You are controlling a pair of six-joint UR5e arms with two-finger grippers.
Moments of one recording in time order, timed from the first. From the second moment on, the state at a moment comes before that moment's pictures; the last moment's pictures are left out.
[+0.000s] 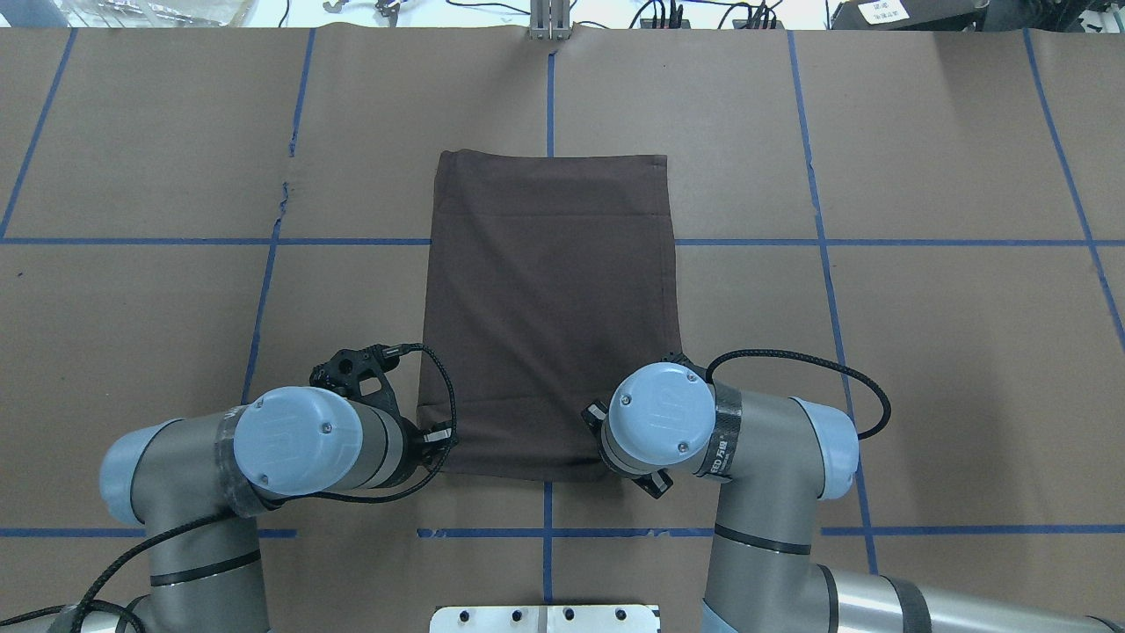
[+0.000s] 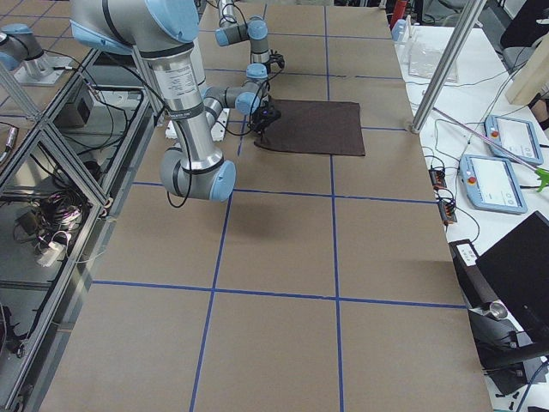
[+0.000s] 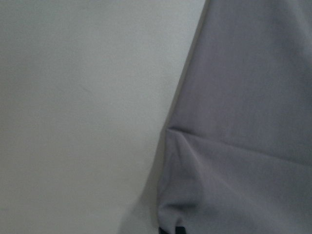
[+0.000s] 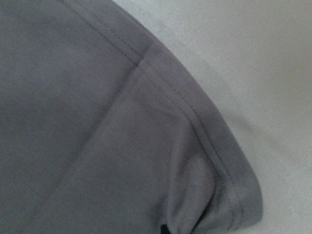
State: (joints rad) left arm -0.30 -1.95 -1.92 -1.74 -1.68 -1.72; right arm 0.29 -1.04 1.78 -1.53 1.74 2.23
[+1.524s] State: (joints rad) left arm -0.15 -1.95 -2.27 -1.47 -1.70 -1.78; right arm 0.25 -1.13 2.03 -1.53 1.75 2.17
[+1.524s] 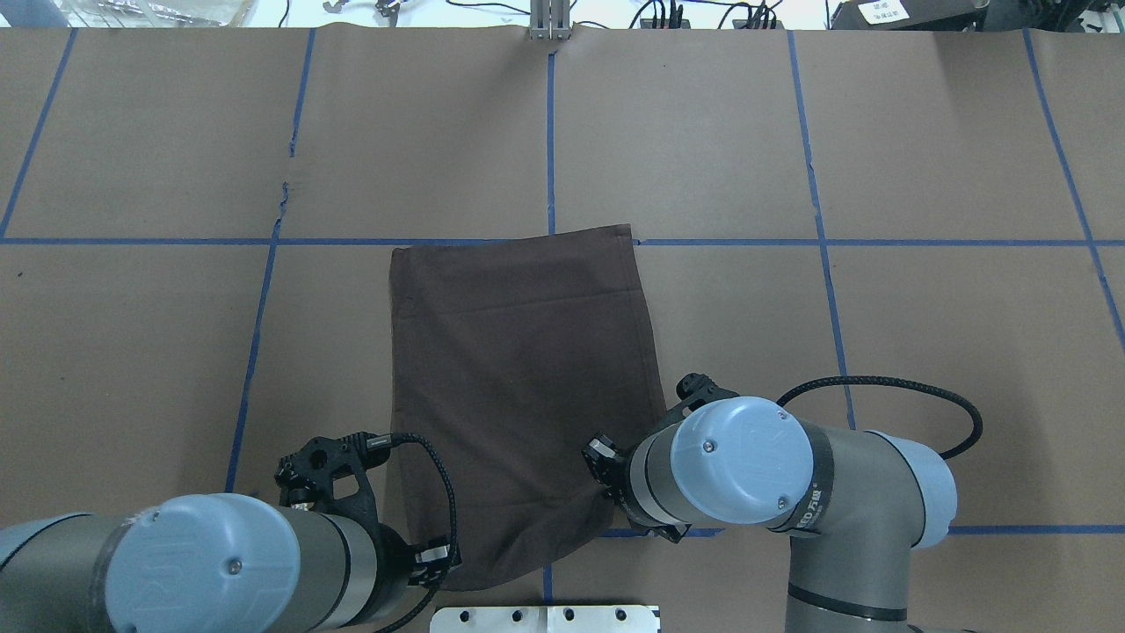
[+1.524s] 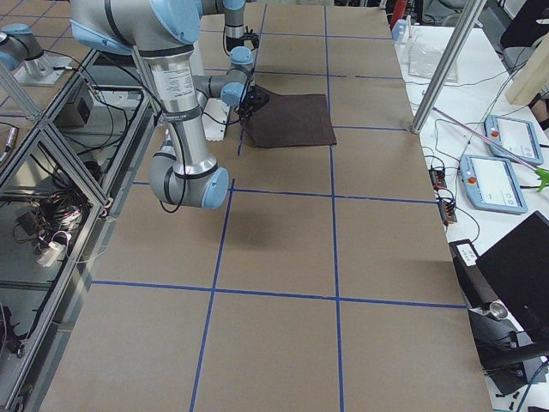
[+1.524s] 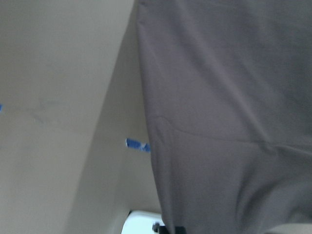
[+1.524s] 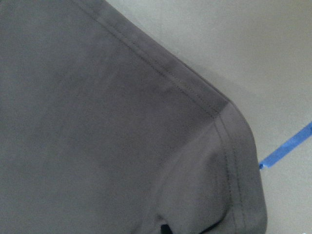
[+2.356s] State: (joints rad) left arm -0.54 -2.07 -2.02 -1.51 -1.82 -1.72; right arm 0.50 -0.97 1.78 -1.40 1.77 2.01
